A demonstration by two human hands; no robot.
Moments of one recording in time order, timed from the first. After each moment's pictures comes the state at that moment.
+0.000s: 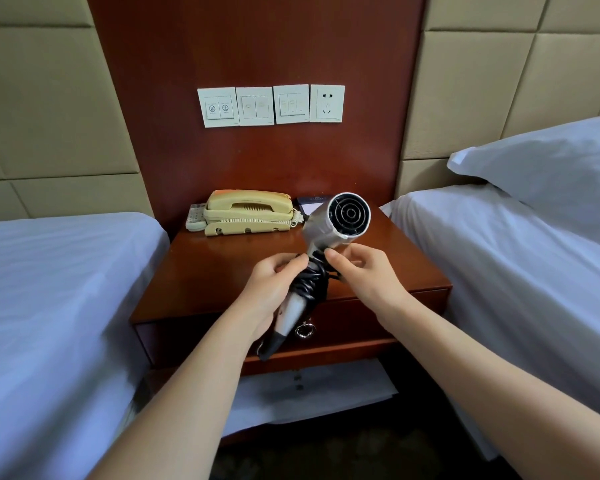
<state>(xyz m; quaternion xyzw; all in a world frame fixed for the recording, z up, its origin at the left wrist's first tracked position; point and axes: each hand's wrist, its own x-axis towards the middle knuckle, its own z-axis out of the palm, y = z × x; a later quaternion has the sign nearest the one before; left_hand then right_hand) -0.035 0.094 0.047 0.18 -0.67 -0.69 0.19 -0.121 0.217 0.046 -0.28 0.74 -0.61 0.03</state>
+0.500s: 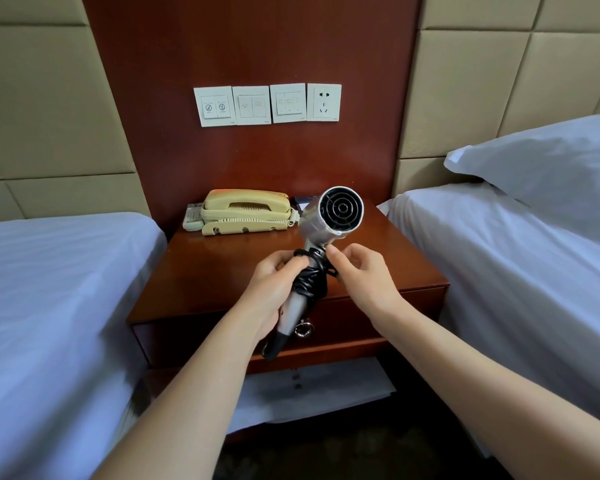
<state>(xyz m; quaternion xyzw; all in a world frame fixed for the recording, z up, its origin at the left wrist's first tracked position) -0.037 0.103 0.049 0.19 -0.63 -0.72 0.20 -0.111 0.218 0.045 -0.27 0.75 -0.61 0.00</state>
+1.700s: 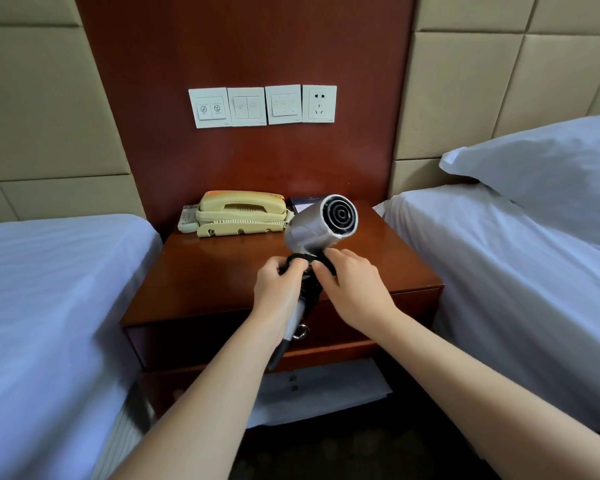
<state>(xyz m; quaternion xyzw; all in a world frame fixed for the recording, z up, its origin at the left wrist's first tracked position) -0.045 0.120 0.046 0.30 -0.67 -0.63 0.25 -0.102 0.223 0.050 -0.40 0.84 -0.33 -0.15</state>
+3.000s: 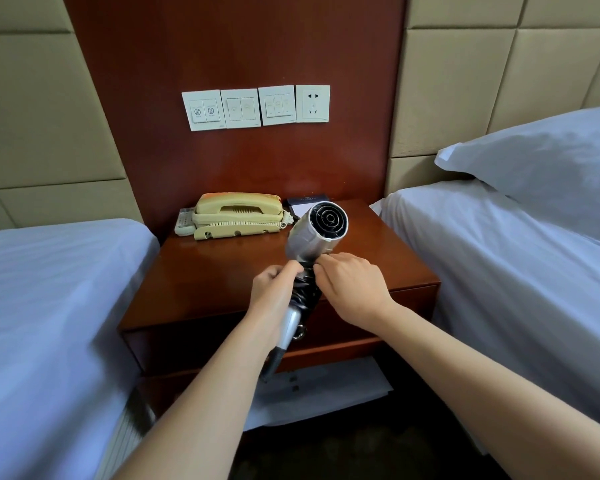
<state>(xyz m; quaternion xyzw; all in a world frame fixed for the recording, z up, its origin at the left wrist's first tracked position) -0.044 0.120 0.045 0.30 -0.62 -0.69 0.21 -0.113 0.229 0.047 -0.45 0.85 -0.20 -0.20</state>
